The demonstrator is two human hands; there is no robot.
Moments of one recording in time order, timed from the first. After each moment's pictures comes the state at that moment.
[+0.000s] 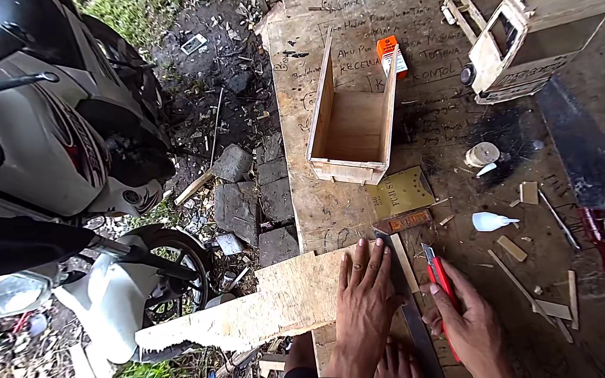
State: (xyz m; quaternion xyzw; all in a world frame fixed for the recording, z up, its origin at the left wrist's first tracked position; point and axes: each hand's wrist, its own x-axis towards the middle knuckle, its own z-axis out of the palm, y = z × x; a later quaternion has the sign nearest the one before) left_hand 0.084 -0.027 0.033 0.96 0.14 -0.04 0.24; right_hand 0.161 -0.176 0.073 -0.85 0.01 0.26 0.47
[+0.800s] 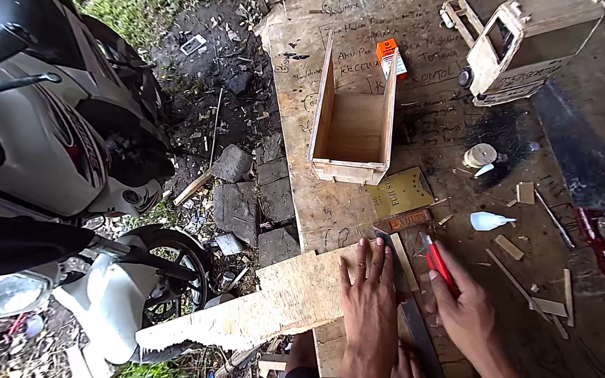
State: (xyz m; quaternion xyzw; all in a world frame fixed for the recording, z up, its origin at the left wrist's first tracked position) left_hand 0.097 -0.040 0.046 0.96 0.18 -0.06 0.19; right_hand 0.174 -0.161 0.078 -0.91 -0.05 0.21 0.36
